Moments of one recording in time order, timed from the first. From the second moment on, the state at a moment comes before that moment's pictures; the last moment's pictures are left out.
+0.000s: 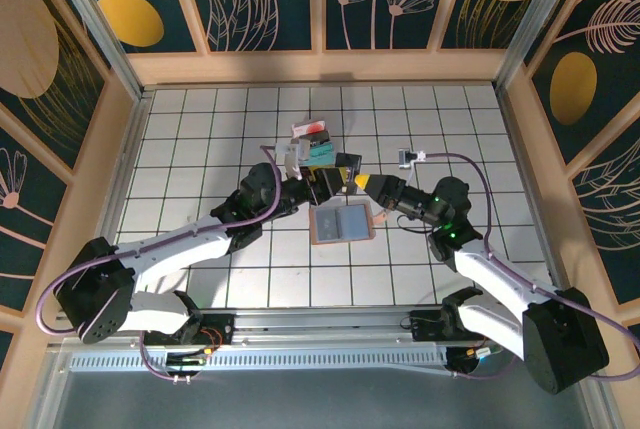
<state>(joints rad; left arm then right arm) -0.84 1.33 0.76 0.45 0.16 -0.80 0.43 1.01 0.38 0.70 -0.71 1.08</state>
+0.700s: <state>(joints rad) -0.84 1.35 0.86 0.25 0.13 -0.56 0.42 1.01 0.39 0.56 -0.68 1.03</state>
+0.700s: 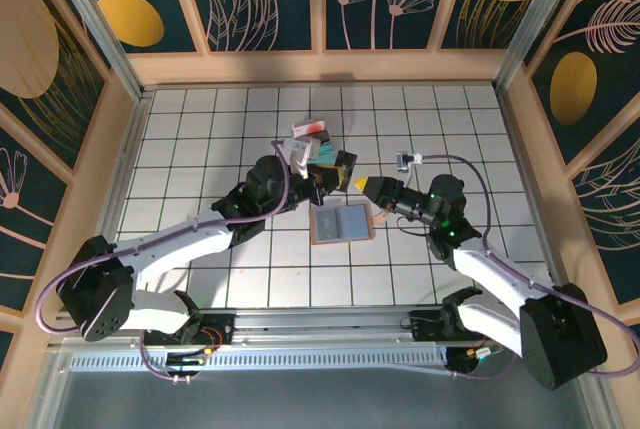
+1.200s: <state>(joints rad) -0.62 1.58 1.26 -0.14 0.04 0.10 0.42 0.76 0.51 0.03 -0.33 0.81</state>
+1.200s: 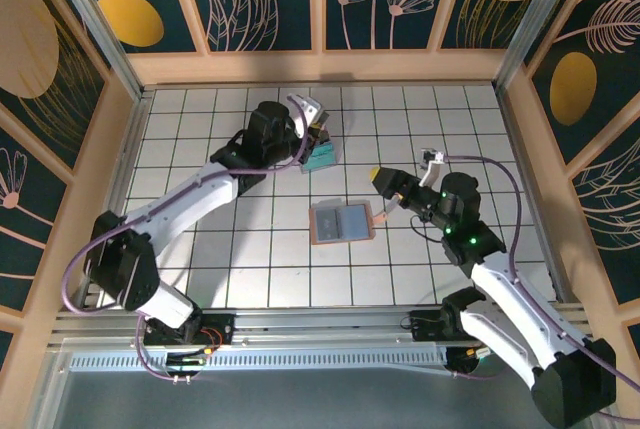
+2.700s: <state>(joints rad) -0.48 2.18 1.81 -0.54 0.26 0.82 0.42 0.69 0.60 -0.33 0.13 0.83</state>
